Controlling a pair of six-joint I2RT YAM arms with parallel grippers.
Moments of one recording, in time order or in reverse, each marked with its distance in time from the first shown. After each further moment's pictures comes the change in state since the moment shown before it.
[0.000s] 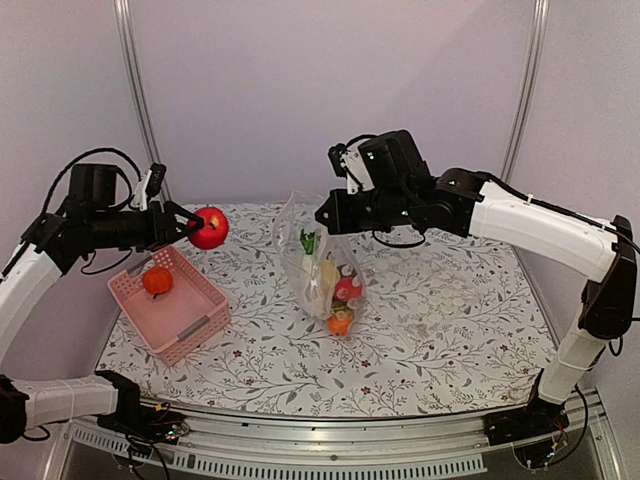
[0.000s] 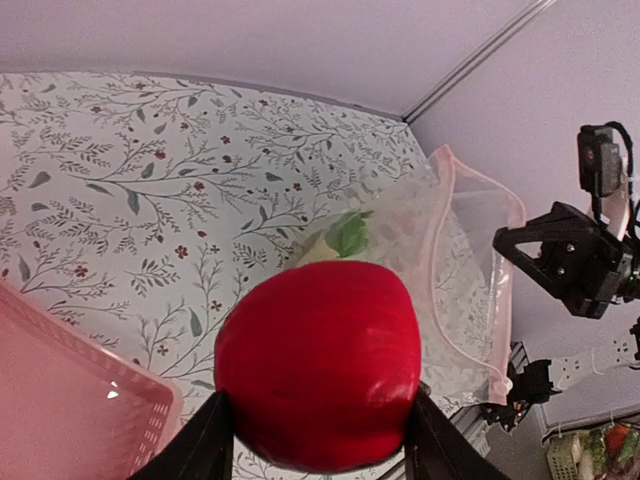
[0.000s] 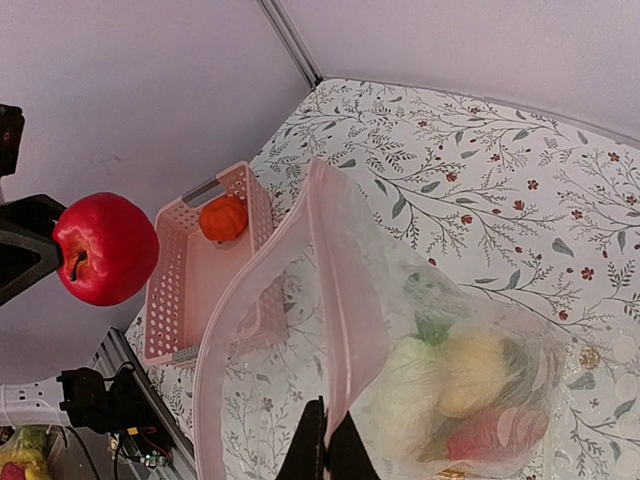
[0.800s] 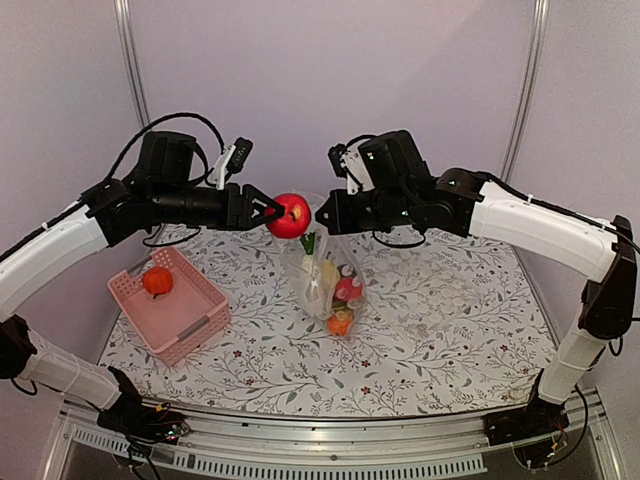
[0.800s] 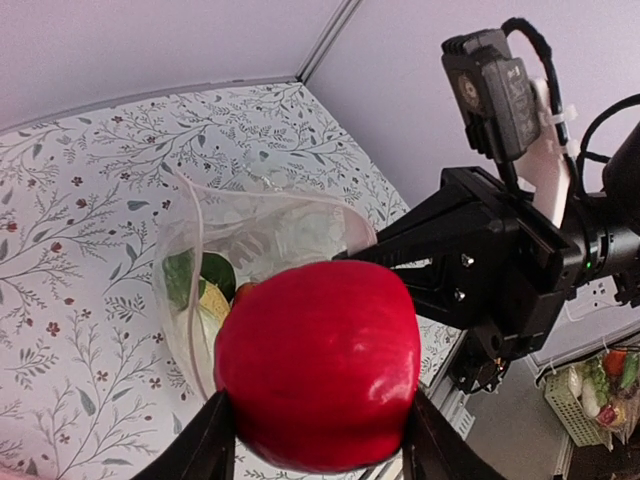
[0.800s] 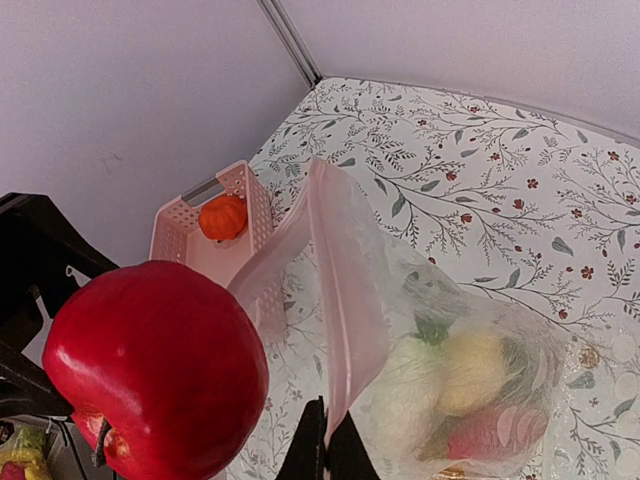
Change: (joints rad) left arm -0.441 0.317 0.224 0.205 -0.086 -0.014; right arm 0.000 0.000 0.000 -0.003 0.000 0.000
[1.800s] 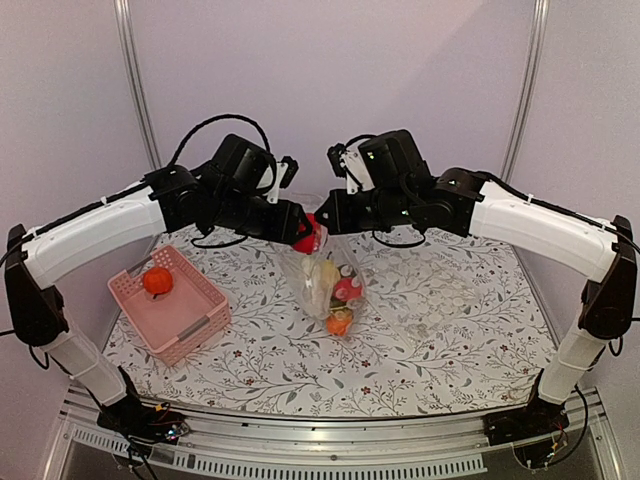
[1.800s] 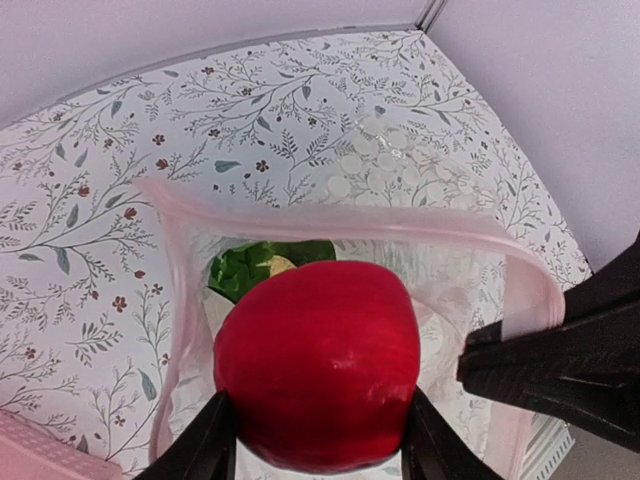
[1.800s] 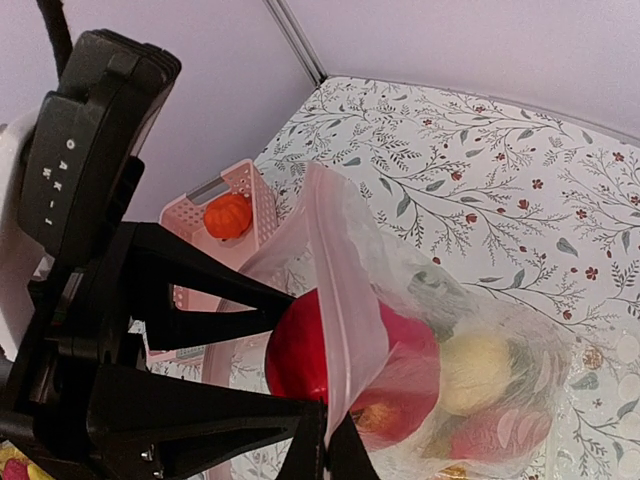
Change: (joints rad) left arm -0.170 0.287 0.225 -0.197 -0.428 0.025; right arm 0.000 0.000 0.002 0.001 -0.013 -0.001
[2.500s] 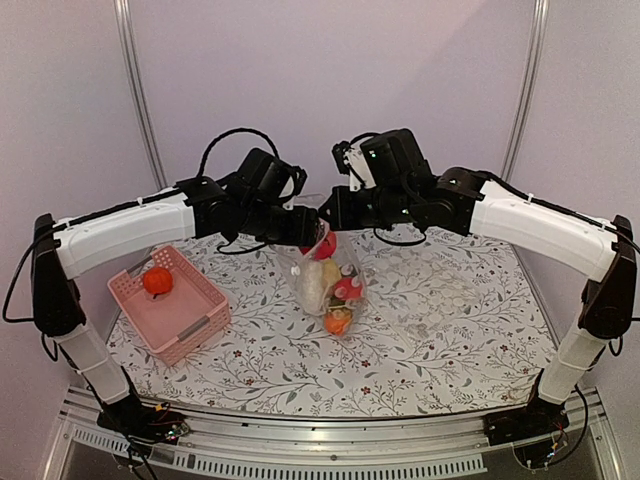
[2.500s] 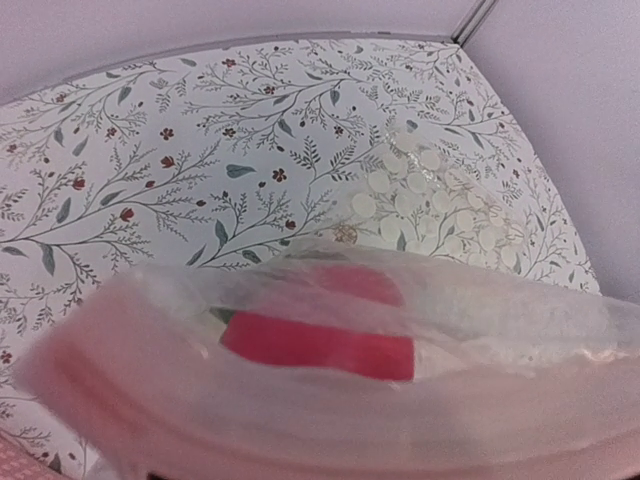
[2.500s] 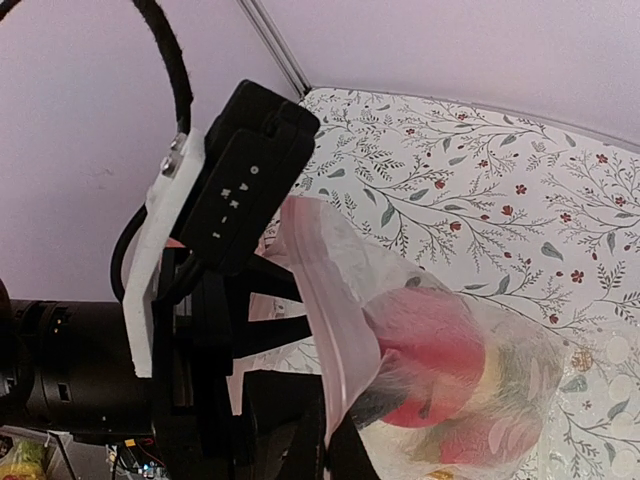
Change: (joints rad) left arm 0.005 0.121 -0.010 0.126 -0.041 -0.079; right arm -0.003 0.000 -0.001 0.011 0.017 0.011
